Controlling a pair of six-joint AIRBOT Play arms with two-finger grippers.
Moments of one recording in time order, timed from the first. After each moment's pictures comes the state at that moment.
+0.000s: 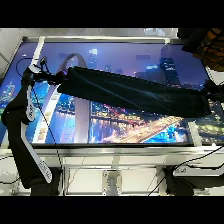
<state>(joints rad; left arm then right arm) 0.21 -2.23 2.06 0.96 -1.06 -1.32 -0.58 -1.48 1.41 -1.31 1.11 1.61</state>
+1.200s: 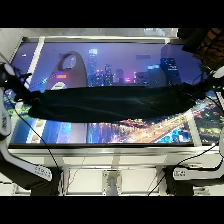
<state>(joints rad) 0.37 -1.69 1.56 1.55 -1.60 -1.31 -0.29 -1.46 1.41 -1.32 1.34 1.49</state>
